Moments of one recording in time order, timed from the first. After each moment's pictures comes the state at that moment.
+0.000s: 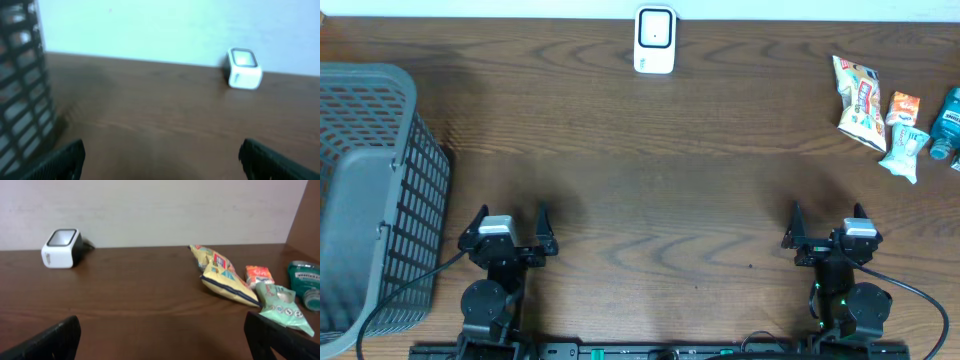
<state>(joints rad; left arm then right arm) -0.14 0.01 0.04 -0.14 -0.14 -0.10 -0.13 0.01 0.01 -0.06 -0.09 0.01</state>
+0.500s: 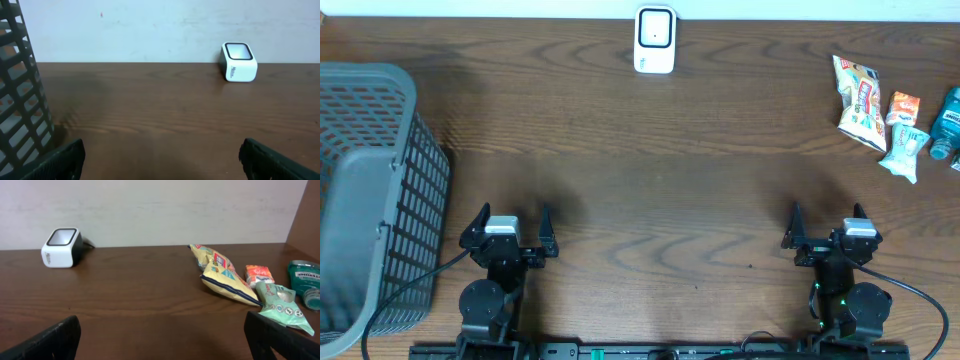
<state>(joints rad) -0.10 0.01 0.04 -0.14 -0.08 -0.03 -0.13 0.01 0.01 -0.06 -0.09 0.01</state>
